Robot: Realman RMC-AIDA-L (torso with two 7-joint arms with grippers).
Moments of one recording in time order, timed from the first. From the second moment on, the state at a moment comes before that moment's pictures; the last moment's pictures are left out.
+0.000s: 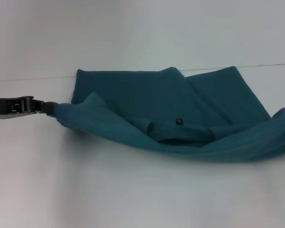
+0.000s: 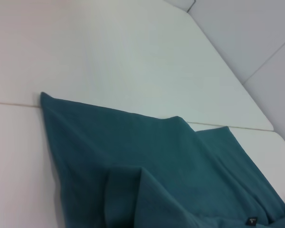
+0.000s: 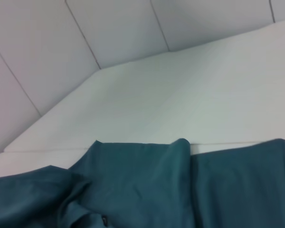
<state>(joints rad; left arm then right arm) -0.62 -2.08 0.61 1.12 2.33 1.53 -2.42 0.39 1.95 -0.28 -0.91 -2.15 -1.62 1.80</state>
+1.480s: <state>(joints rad) -0.39 -2.15 0.46 1.15 2.32 1.63 -2.30 0.21 1.99 -0.25 -0.84 -2.15 -1.62 1.70</state>
